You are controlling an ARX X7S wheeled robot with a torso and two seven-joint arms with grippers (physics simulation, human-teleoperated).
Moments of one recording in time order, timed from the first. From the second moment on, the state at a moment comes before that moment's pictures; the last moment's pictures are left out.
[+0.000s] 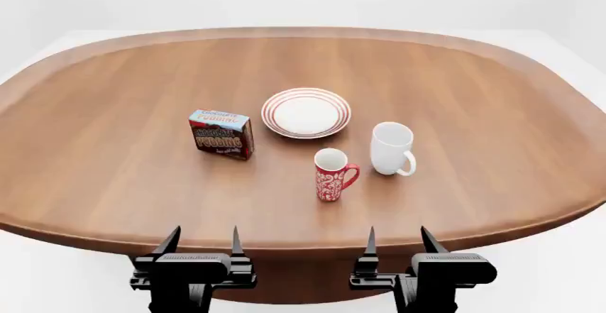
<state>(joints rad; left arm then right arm) 0.00 0.00 0.00 0.00 0.00 0.00 0.00 0.00 0.00 0.00 0.00 0.00 0.00 0.00</state>
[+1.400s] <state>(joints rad) -0.29 -0.15 0.08 0.43 -0.20 -0.68 -0.13 0.28 0.18 -0.06 -0.54 0.22 0.80 0.12</state>
